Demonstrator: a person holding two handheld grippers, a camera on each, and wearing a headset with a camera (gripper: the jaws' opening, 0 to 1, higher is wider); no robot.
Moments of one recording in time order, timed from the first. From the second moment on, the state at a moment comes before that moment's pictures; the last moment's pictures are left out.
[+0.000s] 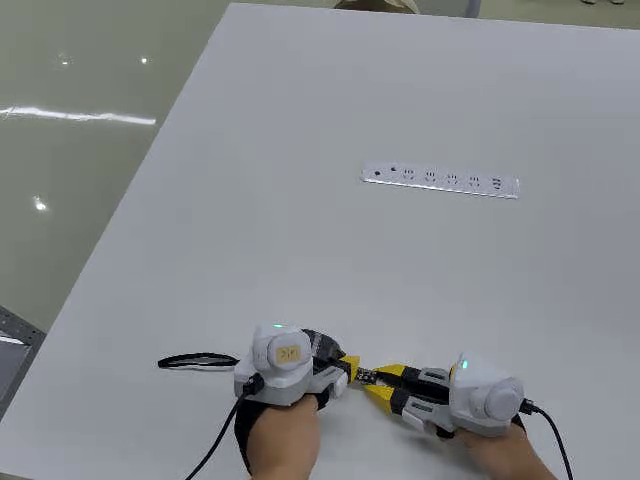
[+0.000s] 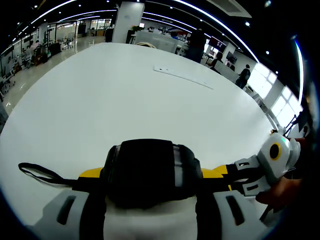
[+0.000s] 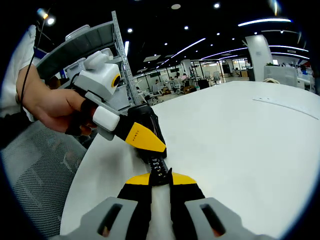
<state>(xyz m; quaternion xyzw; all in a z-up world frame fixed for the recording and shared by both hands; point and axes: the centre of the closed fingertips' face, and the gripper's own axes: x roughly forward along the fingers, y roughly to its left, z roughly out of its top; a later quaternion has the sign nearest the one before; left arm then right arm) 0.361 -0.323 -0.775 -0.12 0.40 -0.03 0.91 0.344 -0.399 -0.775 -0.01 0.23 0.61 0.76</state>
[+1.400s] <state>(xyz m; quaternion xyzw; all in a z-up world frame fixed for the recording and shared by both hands) 0.362 -0.324 -0.774 -0.13 0.40 -0.04 0.91 0.346 -0.371 -0.778 -0.01 0.23 0.62 0.75</state>
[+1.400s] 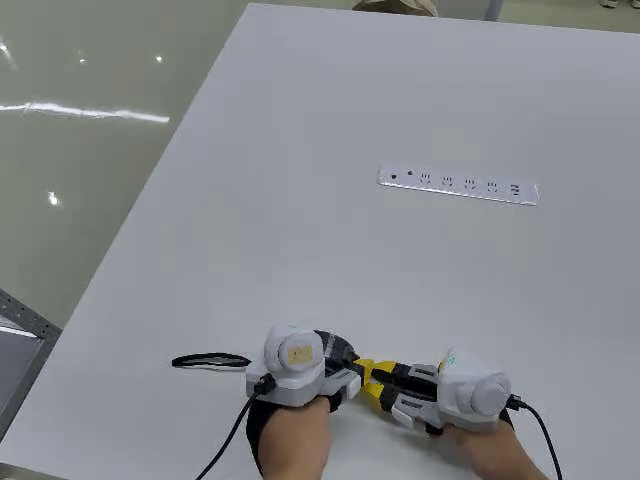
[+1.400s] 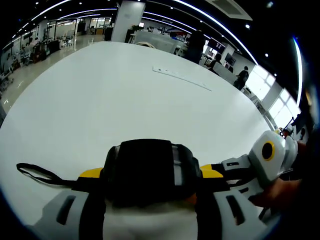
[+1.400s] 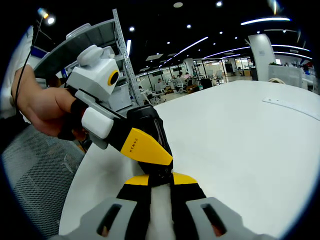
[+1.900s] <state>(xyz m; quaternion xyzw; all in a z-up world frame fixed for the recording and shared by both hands) 0.362 -0.324 -0.769 -0.10 0.40 -0.07 0.91 0.343 -0.373 -0.775 0.00 0.23 0.61 0.75</state>
